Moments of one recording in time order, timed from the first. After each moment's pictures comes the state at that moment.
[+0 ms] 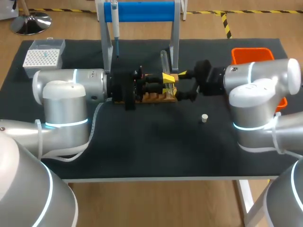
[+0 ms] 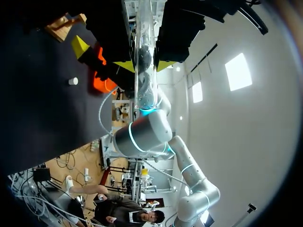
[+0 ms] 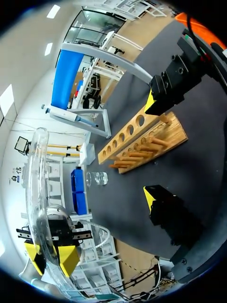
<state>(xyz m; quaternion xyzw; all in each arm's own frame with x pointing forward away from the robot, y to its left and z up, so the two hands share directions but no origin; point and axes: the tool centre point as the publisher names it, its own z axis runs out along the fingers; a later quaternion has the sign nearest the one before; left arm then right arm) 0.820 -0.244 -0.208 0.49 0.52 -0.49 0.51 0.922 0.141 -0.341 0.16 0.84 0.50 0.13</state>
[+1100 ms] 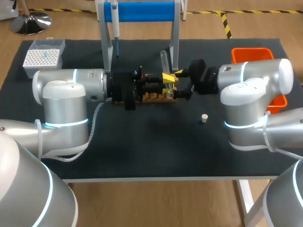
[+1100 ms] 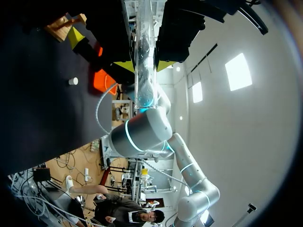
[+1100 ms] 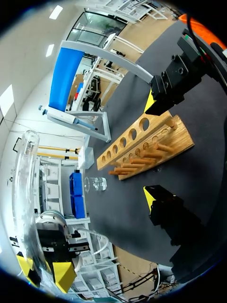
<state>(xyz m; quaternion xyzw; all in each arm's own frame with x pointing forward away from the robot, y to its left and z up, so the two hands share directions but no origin) 0.820 -0.244 -0.208 0.49 0.52 -0.49 0.51 0.939 0.153 -0.349 0.17 0.84 0.49 0.15</state>
